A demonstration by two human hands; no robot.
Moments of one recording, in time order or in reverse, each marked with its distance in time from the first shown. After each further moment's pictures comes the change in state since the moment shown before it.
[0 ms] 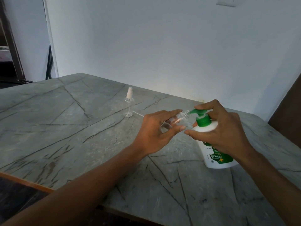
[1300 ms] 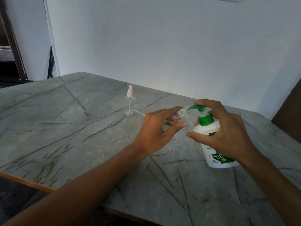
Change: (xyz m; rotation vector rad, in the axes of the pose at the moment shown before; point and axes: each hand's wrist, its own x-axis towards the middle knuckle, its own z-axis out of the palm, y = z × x) left_hand 0.000 0.000 0.001 0.070 -0.011 -0.012; right_hand -0.007 0.005 0.000 -0.055 -0.028 -0.057
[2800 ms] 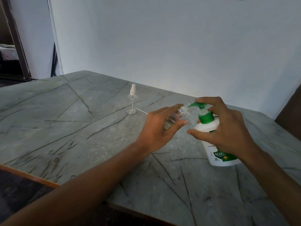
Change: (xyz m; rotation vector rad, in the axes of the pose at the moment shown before) left_hand -0.001 -0.002 0.002 0.054 0.024 0.013; right_hand 0.004 0.000 0.004 0.001 -0.006 0.010
